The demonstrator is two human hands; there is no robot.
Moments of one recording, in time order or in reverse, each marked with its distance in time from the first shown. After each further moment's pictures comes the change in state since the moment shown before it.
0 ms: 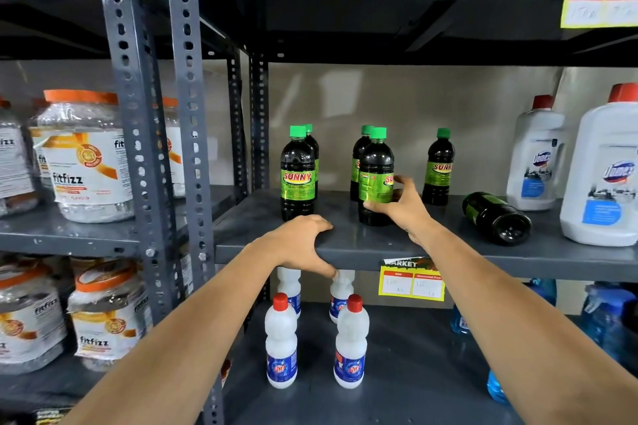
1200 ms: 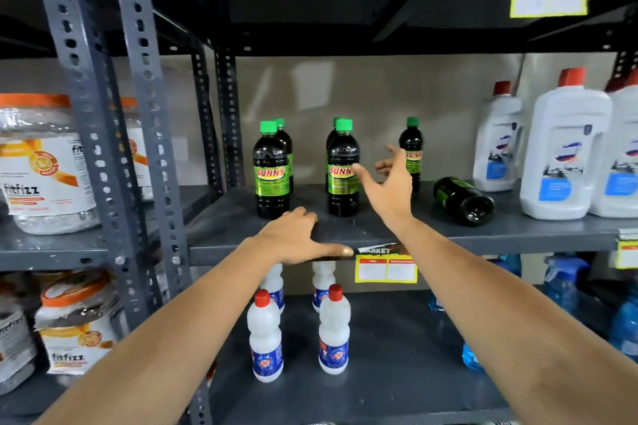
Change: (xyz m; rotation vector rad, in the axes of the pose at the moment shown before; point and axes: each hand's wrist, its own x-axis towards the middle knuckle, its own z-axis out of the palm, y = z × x) left_hand 0.001 0.037 -0.003 0.055 -0.024 -0.076; right_hand -0.017 -0.012 -0.004 -0.130 0.434 -0.373
